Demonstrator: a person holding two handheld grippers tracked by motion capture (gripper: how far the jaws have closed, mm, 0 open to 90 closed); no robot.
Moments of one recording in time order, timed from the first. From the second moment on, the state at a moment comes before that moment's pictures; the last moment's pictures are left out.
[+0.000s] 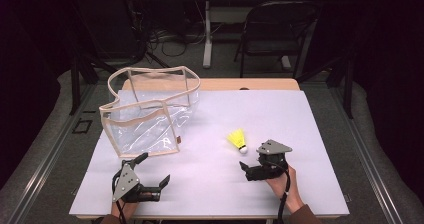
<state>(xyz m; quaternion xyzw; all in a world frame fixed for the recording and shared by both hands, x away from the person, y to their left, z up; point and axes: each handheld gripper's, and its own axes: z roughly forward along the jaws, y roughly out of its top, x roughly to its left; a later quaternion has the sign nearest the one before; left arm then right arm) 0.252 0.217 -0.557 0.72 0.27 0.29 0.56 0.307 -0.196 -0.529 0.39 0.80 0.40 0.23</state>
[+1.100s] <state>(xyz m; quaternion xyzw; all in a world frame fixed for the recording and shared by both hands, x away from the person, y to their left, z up) 0.253 0.216 -0.557 0.72 0.27 0.29 0.57 0.350 -0.166 -0.515 0.44 0.81 0.35 0.17</state>
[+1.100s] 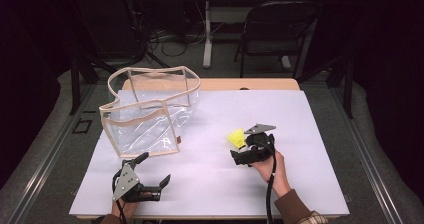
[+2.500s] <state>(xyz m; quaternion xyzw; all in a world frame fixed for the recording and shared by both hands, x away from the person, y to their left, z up) 0.252 0.216 -0.556 0.72 0.27 0.28 0.57 0.377 -0.150 -0.538 0.51 0.81 0.25 0.16</state>
